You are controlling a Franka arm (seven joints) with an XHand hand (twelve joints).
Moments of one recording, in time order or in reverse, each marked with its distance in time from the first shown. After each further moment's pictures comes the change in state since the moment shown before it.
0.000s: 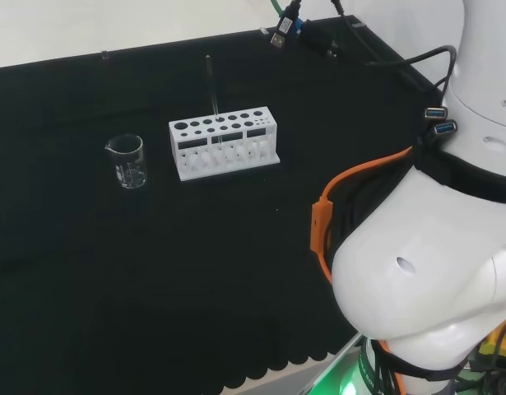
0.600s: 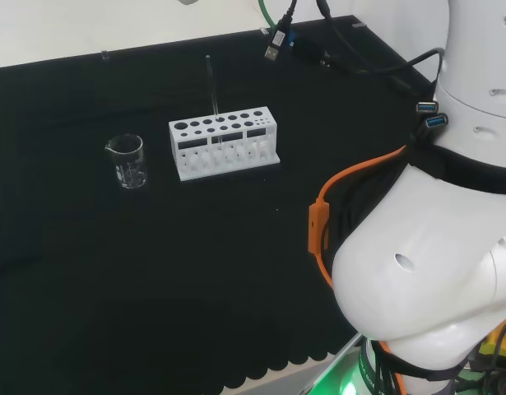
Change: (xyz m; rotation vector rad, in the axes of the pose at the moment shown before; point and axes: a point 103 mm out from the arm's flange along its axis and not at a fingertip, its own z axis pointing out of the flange) arm 0.010 0.020 0.030 0.026 -0.001 -0.026
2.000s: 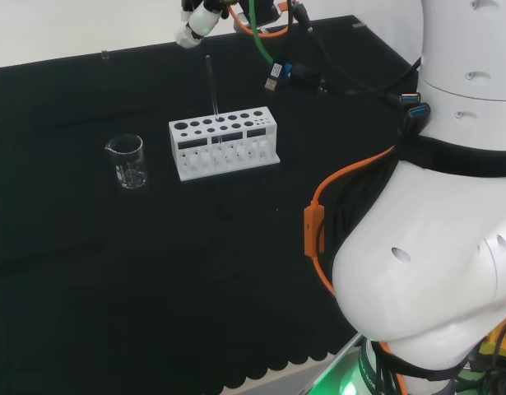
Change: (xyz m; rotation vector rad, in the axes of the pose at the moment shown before) arm 0.000 0.043 0.073 0.037 -0.037 -0.060
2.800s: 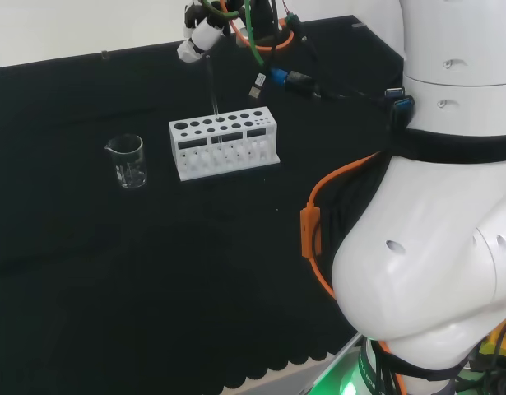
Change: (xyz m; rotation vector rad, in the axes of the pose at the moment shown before) arm -0.013 0.023 0.033 0.059 0.022 -0.012
